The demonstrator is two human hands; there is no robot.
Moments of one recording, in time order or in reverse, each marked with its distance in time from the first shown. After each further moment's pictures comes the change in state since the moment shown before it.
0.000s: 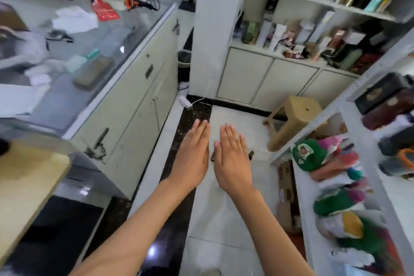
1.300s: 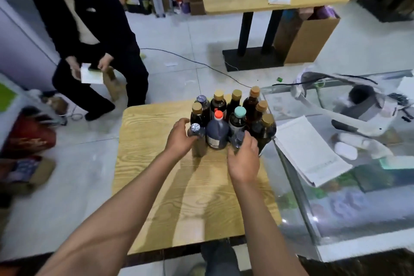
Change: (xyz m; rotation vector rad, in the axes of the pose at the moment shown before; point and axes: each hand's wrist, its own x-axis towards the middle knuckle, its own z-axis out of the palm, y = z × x) left_hand -0.272 -0.516 -0.394 -0.069 0.749 -1.469; right_hand 0.104 -0.600 0.374 0.330 -0.526 -0.572
